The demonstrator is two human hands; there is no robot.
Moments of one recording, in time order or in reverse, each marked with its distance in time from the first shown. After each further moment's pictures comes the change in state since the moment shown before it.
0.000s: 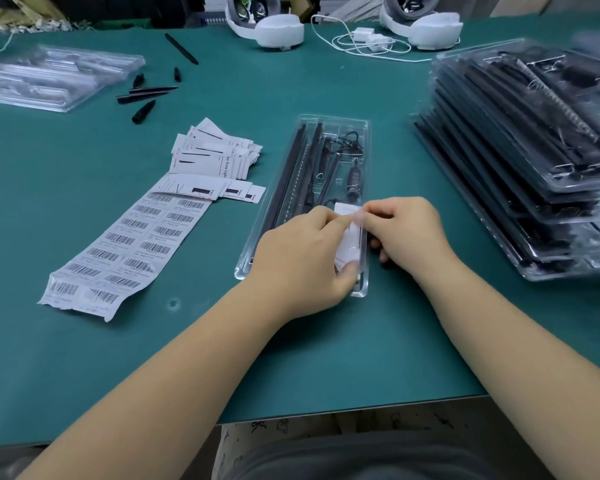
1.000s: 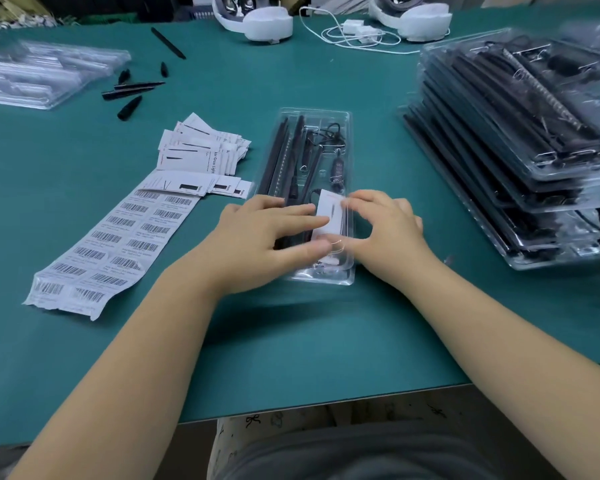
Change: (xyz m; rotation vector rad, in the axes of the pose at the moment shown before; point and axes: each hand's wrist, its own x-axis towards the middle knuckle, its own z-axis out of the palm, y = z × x) left_hand -0.001 -0.040 -0.024 -0.245 -0.211 -0.002; right_hand -0.013 0.004 0.008 -0.354 -0.073 -0.132
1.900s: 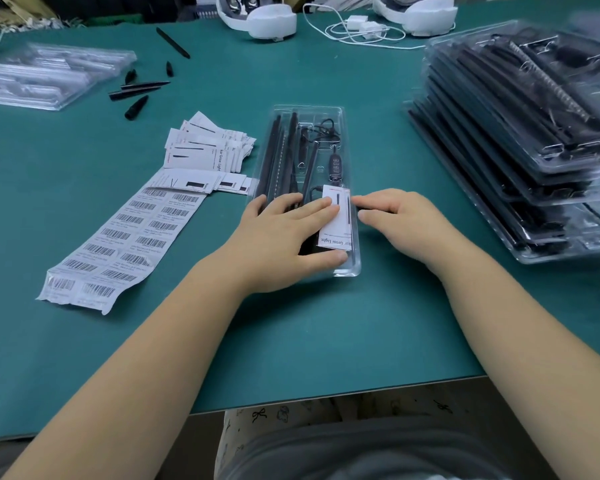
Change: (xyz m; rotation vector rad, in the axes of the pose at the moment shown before) left_hand 0.012 0.003 0.017 0.279 -0.108 0.003; right_hand 0.010 0.015 -0.021 0.261 -0.135 0.016
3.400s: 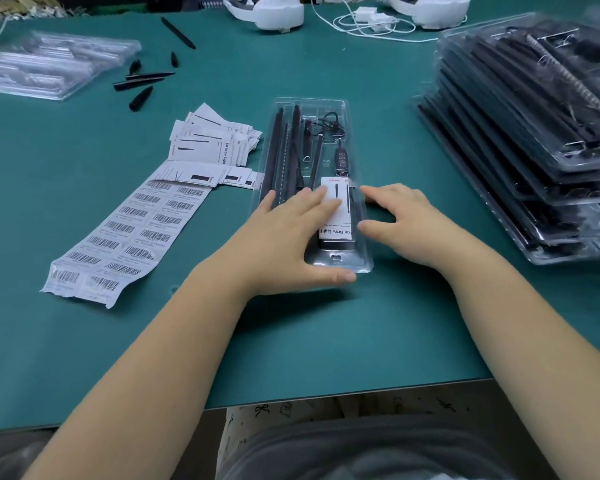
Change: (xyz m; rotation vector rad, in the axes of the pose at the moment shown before) left_hand -0.008 0.000 -0.002 -0.069 0.022 0.067; right_hand -0.002 -0.007 0.001 -0.223 -0.107 0.026
